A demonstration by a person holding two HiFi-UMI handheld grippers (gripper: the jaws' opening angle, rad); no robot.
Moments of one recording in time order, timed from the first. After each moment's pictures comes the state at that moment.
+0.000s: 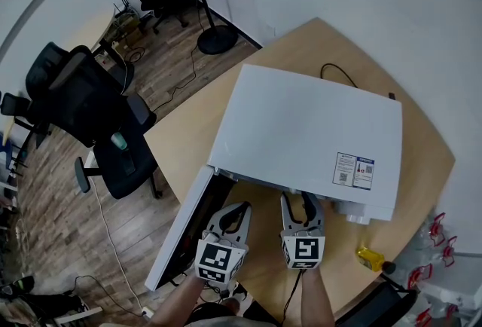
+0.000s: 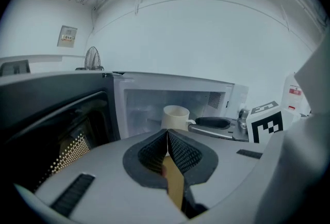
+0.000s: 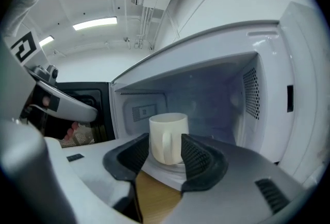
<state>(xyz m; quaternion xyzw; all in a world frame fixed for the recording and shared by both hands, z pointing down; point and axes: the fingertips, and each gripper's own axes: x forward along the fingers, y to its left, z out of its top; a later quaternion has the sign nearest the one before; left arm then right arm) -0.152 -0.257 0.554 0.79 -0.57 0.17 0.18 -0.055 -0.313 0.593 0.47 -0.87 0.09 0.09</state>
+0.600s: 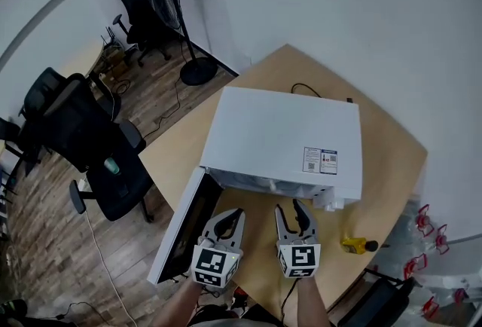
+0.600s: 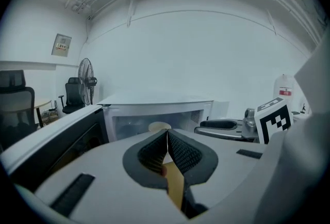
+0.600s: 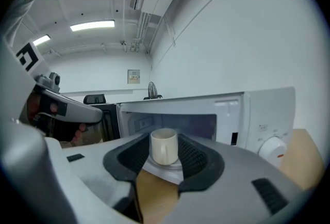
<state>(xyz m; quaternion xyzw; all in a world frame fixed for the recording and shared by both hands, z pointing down) -0.122 -0.225 0.496 0.82 -0.54 0.14 0.13 -0.012 -0.264 0.532 0.51 -0.85 0.09 0.08</state>
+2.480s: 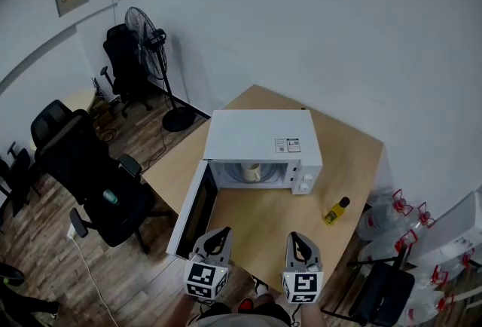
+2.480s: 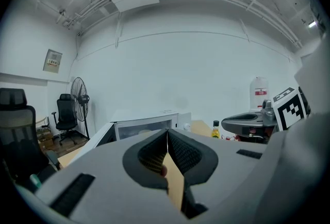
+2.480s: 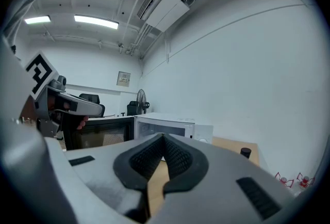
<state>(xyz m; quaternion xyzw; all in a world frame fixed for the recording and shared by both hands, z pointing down) -0.136 -0.049 0.418 0.86 -0.50 0.11 0.06 0.035 -0.039 0.443 0.60 -0.79 0.02 0.08</state>
